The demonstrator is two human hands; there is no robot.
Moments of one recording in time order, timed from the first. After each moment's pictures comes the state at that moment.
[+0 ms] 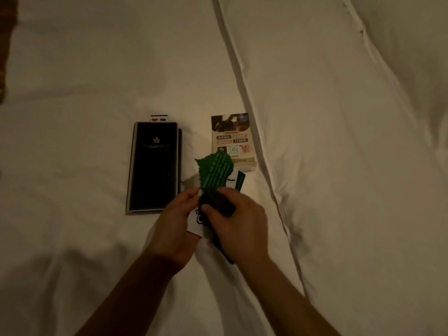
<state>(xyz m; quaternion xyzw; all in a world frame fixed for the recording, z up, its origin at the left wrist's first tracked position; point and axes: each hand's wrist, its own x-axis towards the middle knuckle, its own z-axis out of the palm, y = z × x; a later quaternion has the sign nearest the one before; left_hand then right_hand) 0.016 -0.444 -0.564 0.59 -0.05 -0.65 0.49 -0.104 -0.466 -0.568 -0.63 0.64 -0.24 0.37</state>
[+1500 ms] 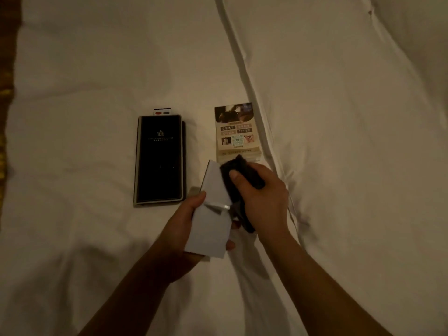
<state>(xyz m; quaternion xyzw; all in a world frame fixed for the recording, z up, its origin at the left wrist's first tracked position) 0.016 -0.421 -0.569 0.49 -0.02 -0.77 0.41 -0.124 -0.486 -0.575 -0.50 0.63 -0.36 0.46</state>
